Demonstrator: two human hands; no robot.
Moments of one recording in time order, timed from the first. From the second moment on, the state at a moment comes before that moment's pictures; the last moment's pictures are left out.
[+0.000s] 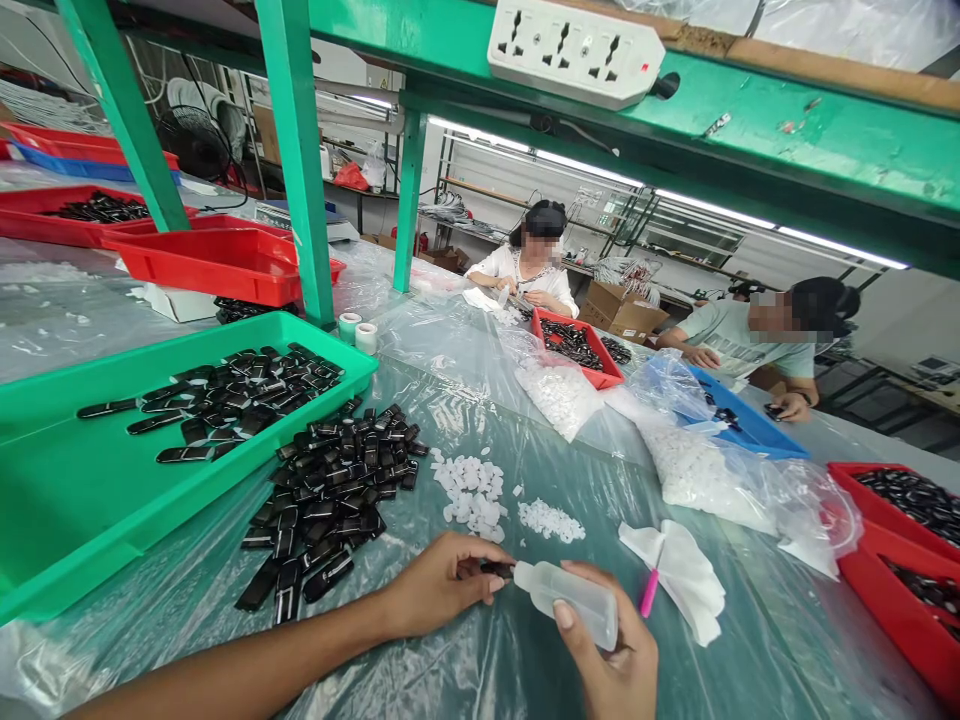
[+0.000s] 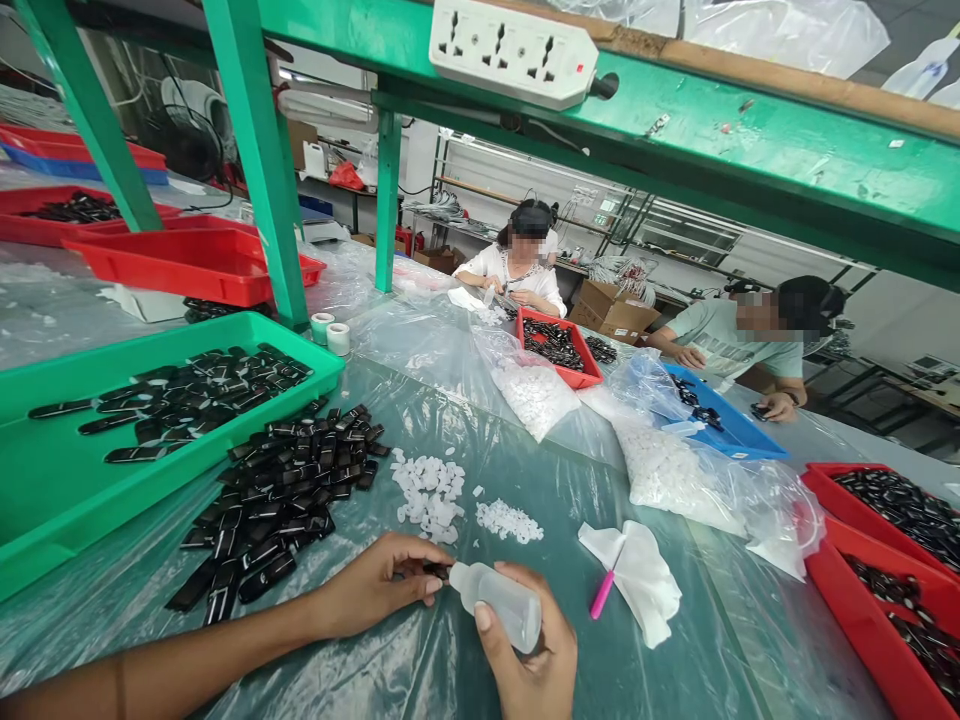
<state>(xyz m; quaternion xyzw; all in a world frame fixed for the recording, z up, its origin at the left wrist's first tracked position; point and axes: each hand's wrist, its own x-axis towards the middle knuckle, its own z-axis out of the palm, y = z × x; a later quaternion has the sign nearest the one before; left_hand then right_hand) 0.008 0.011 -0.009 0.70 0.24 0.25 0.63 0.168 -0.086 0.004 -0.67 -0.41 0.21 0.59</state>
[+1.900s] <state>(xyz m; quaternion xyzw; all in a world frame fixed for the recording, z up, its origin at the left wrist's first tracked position) 0.005 0.008 -0.013 0.80 0.28 0.25 0.47 0.166 -0.082 0.002 -0.66 -0.37 0.24 0.61</state>
